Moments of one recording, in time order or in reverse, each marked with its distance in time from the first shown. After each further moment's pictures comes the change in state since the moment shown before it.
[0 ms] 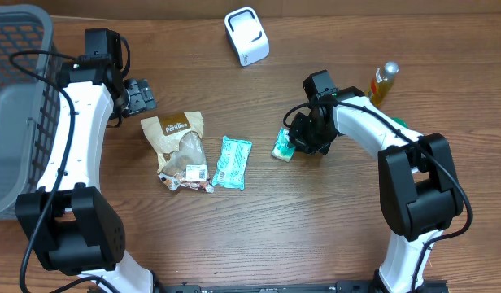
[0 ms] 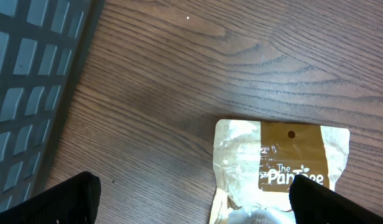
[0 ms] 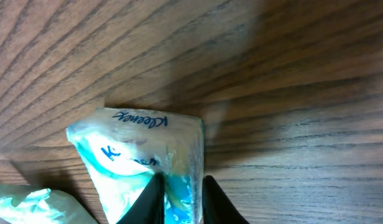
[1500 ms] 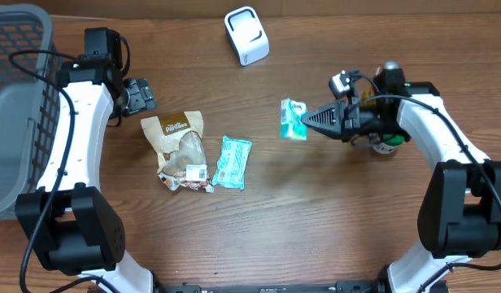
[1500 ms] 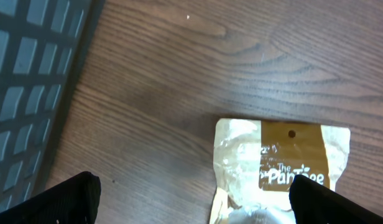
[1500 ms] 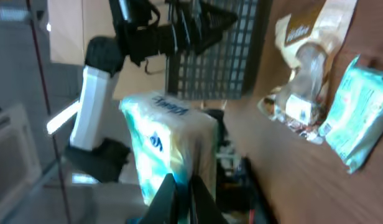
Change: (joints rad) left arm 0.000 0.000 0.000 0.000 0.000 0.000; right arm -0.314 -0.177 -0.038 -0.414 -1.248 -1.031
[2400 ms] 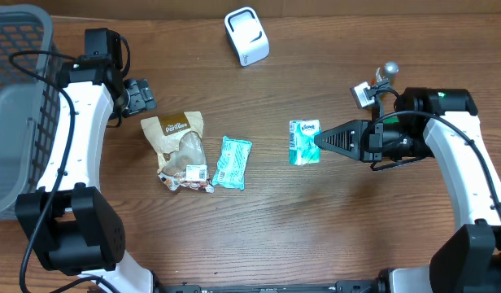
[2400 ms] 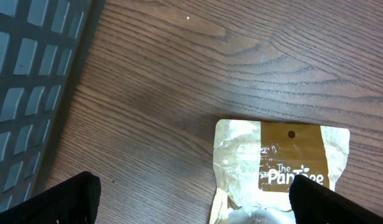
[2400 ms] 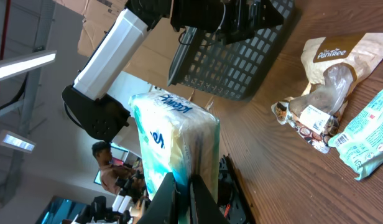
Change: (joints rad) left arm 0.000 0.000 0.000 0.000 0.000 0.000; right arm -0.031 -0.251 0.000 -0.451 0.030 -0.557
